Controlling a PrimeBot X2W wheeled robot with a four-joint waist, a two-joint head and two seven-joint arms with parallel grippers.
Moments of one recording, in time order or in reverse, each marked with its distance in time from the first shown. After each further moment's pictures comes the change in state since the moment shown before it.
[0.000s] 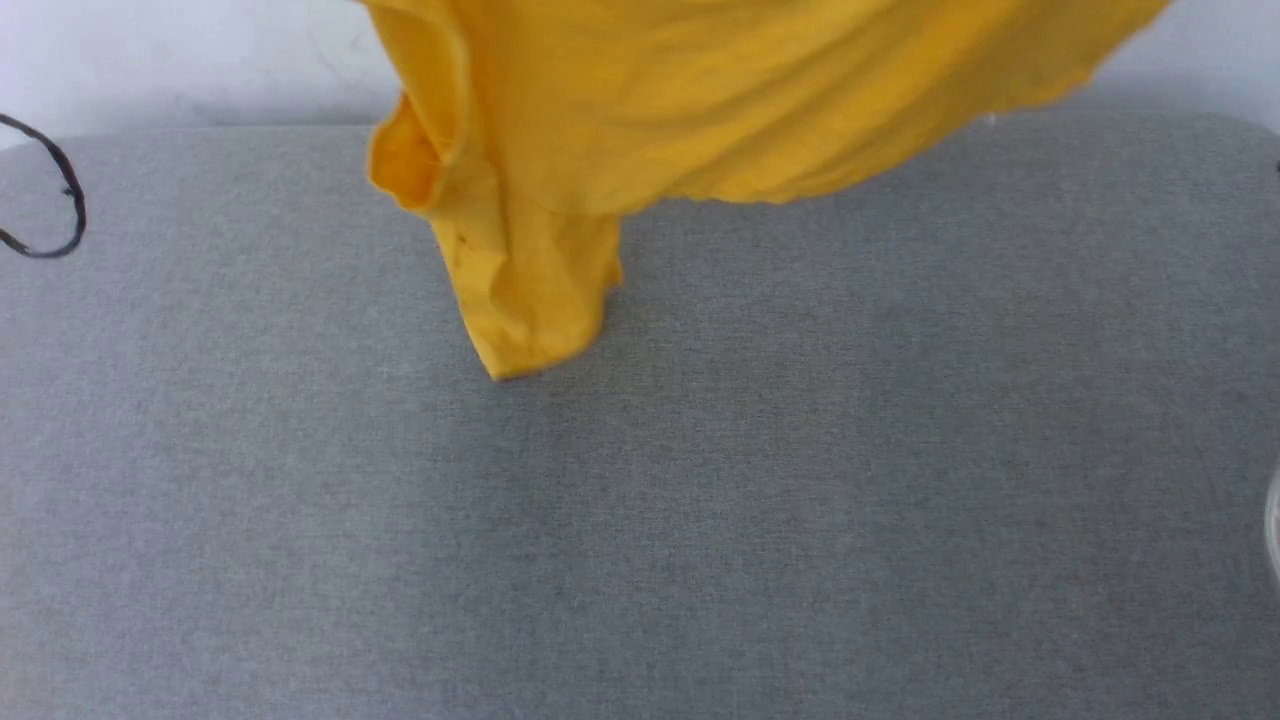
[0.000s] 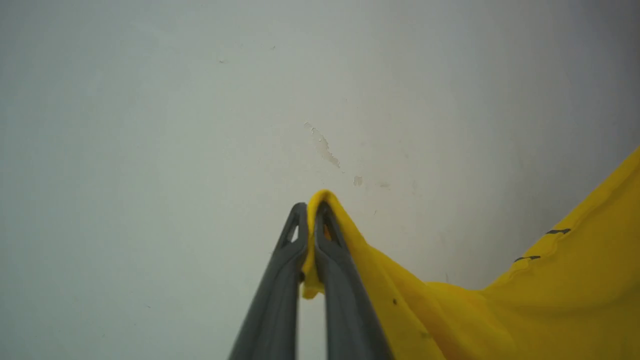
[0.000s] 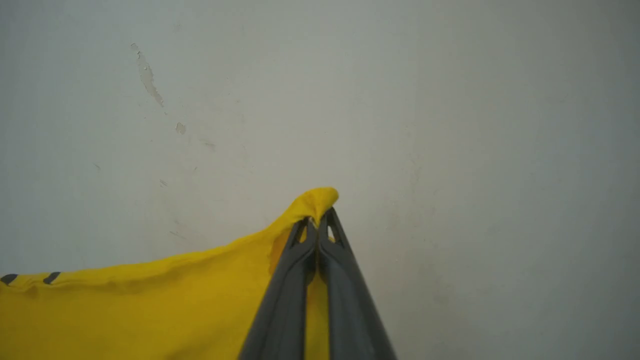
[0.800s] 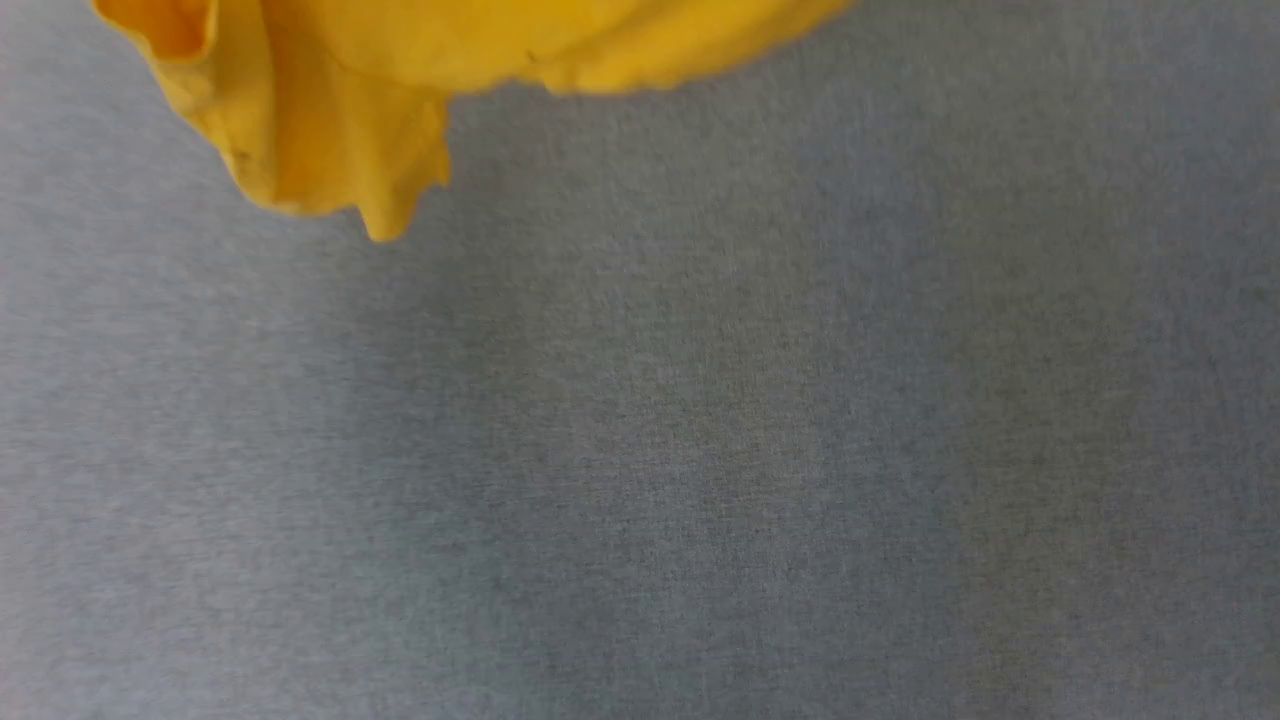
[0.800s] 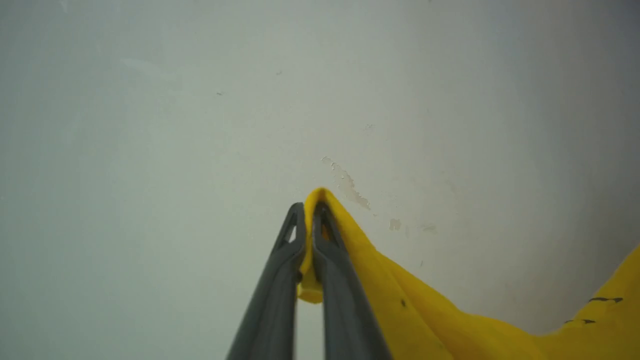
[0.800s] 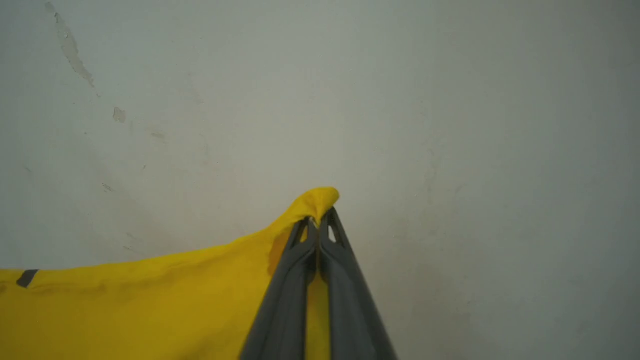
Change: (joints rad) left arm -0.445 0.017 -0.045 0.096 0.092 -0.003 -0.004; right arm -0.299 0.077 -0.058 0.117 -0.050 0.000 -0.023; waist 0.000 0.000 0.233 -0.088
